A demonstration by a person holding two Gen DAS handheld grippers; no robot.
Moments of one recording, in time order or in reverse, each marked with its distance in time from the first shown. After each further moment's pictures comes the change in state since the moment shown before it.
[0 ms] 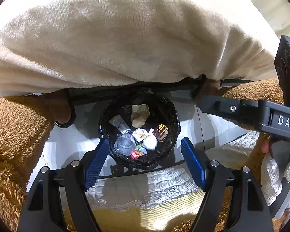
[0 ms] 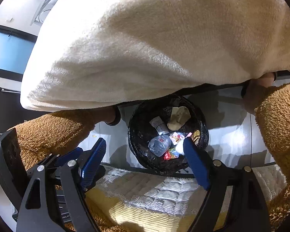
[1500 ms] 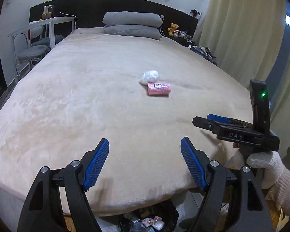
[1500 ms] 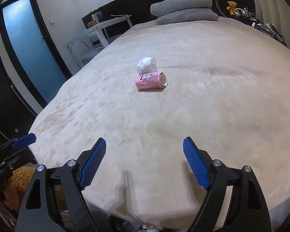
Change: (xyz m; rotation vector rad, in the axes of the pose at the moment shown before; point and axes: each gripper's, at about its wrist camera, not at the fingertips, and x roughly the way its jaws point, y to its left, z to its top) left arm -0.173 0.031 0.118 0.101 -0.617 -0.070; right arm -0.104 0.070 0.151 -0.378 -0.521 -0.113
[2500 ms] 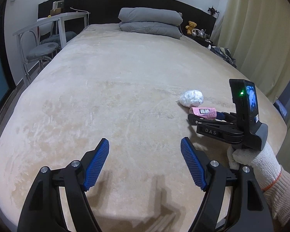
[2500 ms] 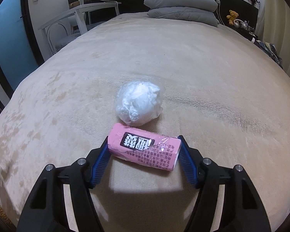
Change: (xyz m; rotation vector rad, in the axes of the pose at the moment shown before) left arm 0.065 0.069 0.066 -0.028 0.043 0.098; right arm 0.131 0.014 0.089 -0.070 0.058 -0.194
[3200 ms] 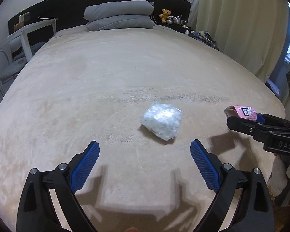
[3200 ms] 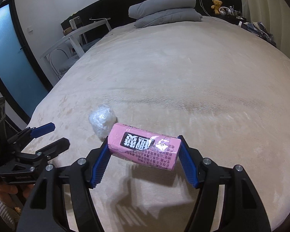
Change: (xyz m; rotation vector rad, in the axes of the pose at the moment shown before) left arm 0.097 -0.083 0.032 0.177 0.041 -0.094; right arm -0.095 -0.094 -0.026 0.171 -0.056 0.116
